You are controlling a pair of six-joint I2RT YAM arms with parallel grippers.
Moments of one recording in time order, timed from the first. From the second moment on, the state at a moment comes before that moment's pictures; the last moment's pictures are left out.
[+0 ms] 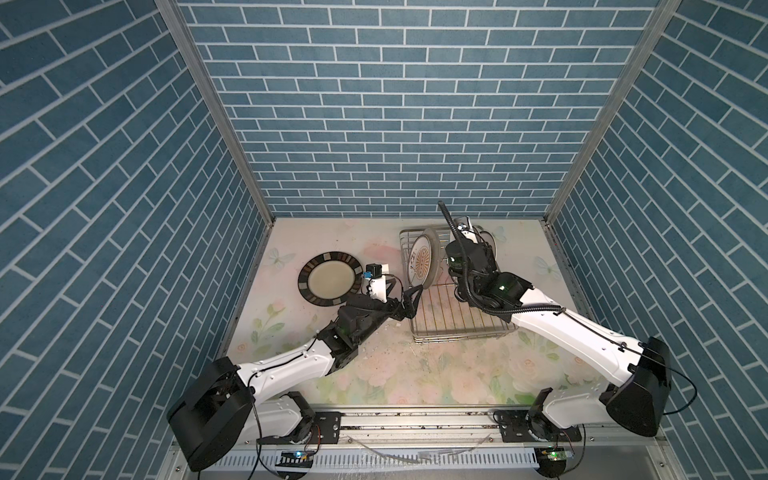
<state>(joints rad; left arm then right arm) -0.80 1.22 0.52 0.61 -0.06 -0.52 0.88 1.37 1.24 -0.36 0.95 0.02</state>
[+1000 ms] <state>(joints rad) -0.80 1.17 0.45 0.73 0.12 -0.59 0.85 0.91 0.99 -0.38 0.37 0.13</state>
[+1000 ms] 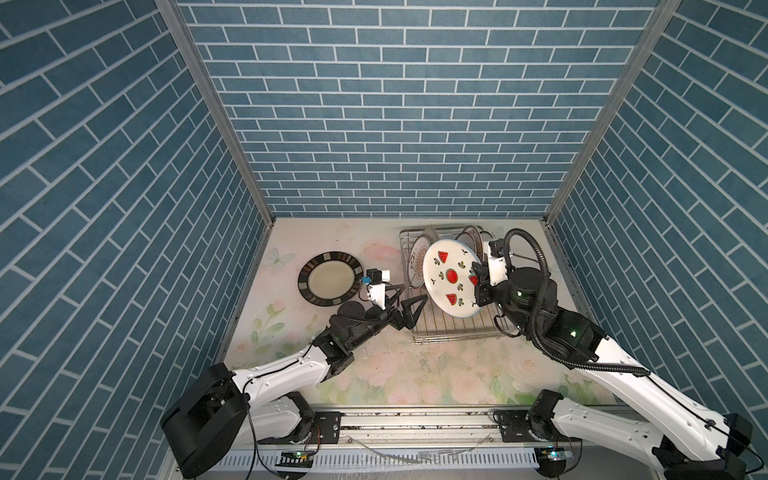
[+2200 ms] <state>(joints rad) -0.71 1.36 0.37 1.00 0.25 -0.93 0.61 1.02 0.95 -0.22 -0.21 0.31</state>
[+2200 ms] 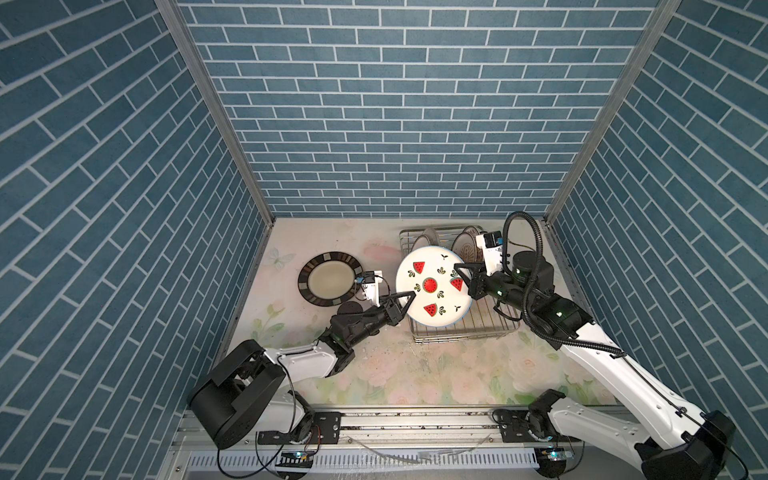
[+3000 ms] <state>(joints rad) -0.67 1.36 0.33 0.99 0.24 -1.01 0.57 1.22 0.91 -0.03 -0.21 0.32</state>
